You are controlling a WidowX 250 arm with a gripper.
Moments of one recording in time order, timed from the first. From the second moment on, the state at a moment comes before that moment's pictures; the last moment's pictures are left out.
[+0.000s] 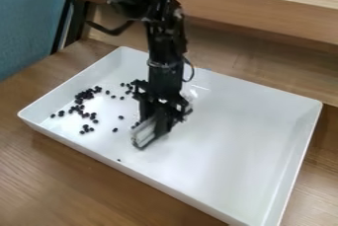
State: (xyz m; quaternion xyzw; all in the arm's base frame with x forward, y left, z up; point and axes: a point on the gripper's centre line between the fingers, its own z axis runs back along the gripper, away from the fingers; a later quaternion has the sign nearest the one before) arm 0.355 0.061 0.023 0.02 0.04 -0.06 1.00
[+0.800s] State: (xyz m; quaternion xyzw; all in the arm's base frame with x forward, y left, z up) arm 0.328 0.139 0.025 0.04 0.06 0.03 1.00
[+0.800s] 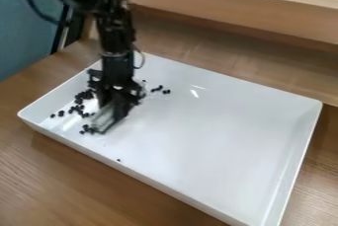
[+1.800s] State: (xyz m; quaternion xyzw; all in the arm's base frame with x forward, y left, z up) arm 0.324 0.174 0.033 0.04 0.06 0.05 1.00
